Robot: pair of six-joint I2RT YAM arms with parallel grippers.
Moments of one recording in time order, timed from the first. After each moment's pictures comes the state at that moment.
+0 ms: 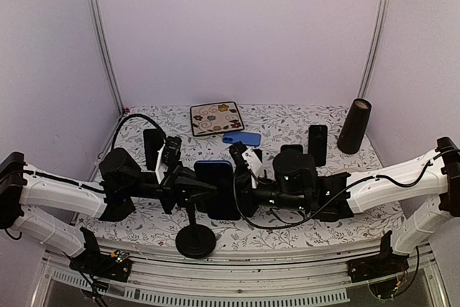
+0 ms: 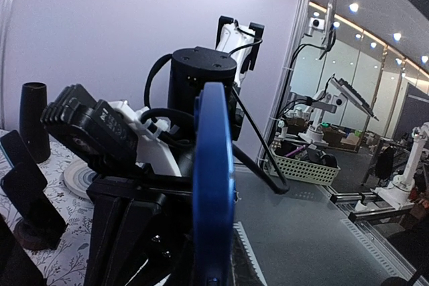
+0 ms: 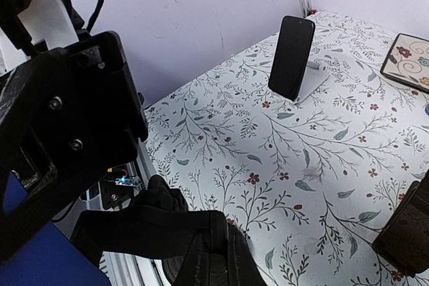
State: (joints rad) left arm -0.95 1.28 0.44 1.11 0.73 -0.40; right arm 1.25 1.51 0.88 0.35 0.04 0.38
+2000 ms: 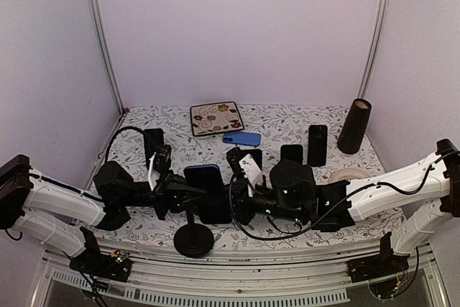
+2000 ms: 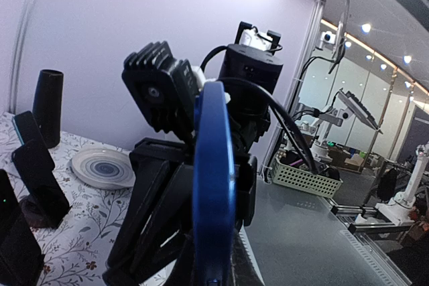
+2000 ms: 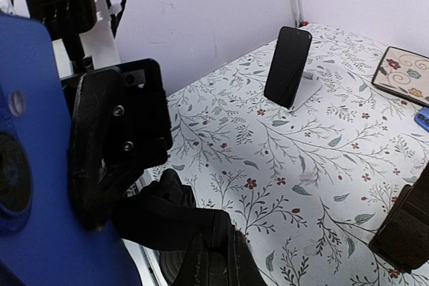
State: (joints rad) left arm -0.91 1.31 0.30 1.32 0.69 -0.49; right arm 1.33 1.51 0.88 0.36 0.18 0.35
